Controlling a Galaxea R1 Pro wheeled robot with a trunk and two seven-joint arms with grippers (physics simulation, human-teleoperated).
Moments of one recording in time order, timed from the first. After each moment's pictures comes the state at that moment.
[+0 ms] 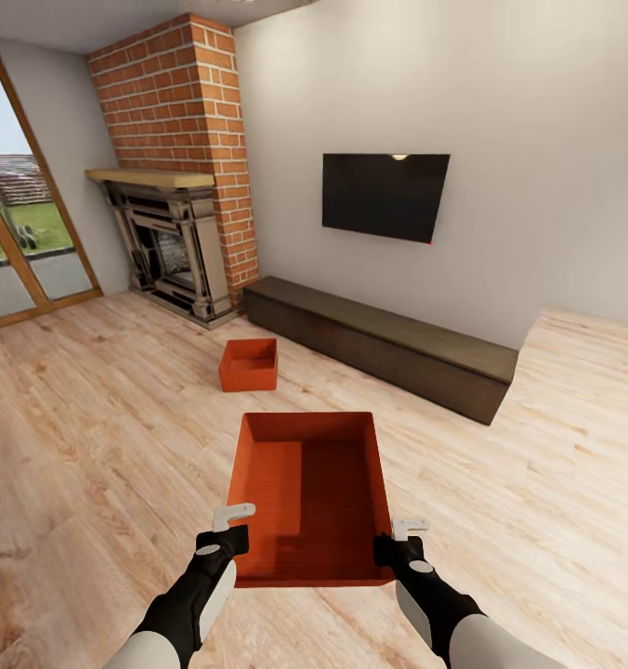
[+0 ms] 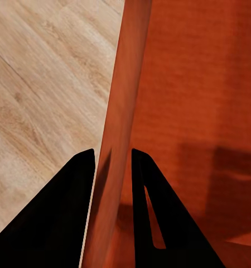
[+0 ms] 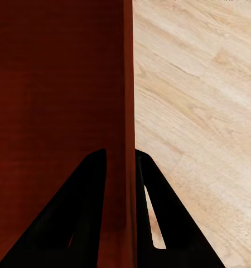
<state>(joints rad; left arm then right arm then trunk) -0.52 -0.14 -0.02 -0.60 0.08 0.19 0.29 -0.63 0.10 0.12 -0.26 -0.08 -0.07 -0.14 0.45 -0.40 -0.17</state>
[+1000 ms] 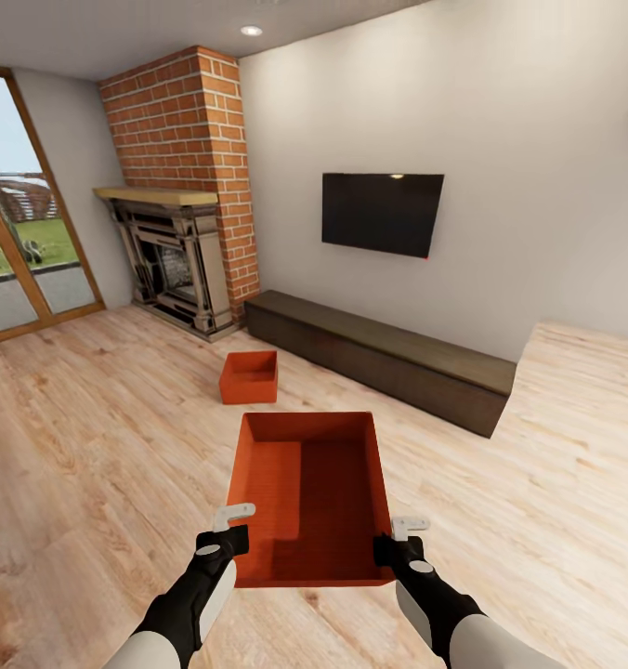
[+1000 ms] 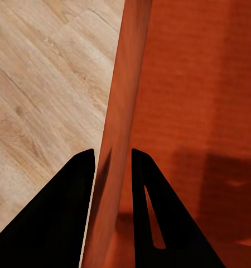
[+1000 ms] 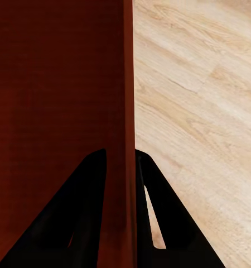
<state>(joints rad) -0.52 -0.14 -0.02 -0.60 0.08 0.19 0.29 -0.63 0.10 0.12 -0.26 -0.08 -0.07 -0.14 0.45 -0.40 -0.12</state>
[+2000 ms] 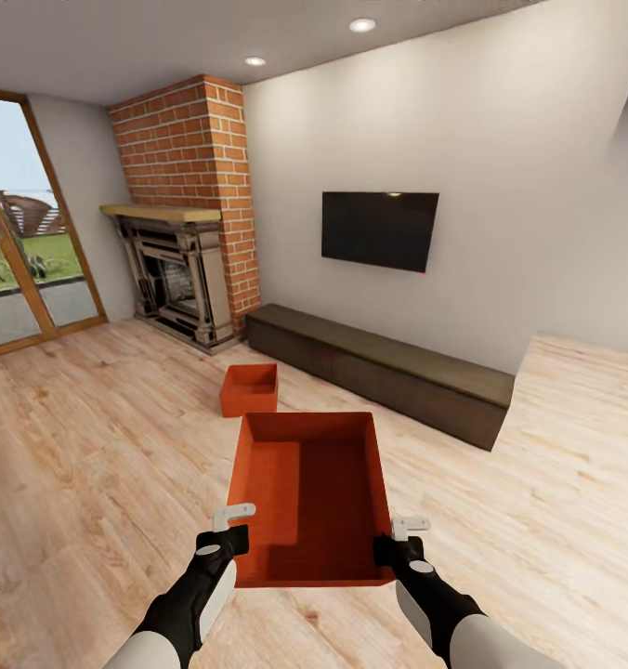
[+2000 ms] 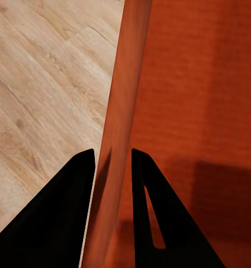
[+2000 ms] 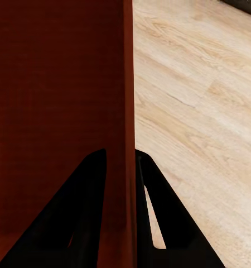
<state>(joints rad) -0.52 -0.14 -0.02 -0.60 0.09 0.19 0.29 -0.63 0.10 0.12 -0.26 -0.08 -0.07 -0.14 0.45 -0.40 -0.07</state>
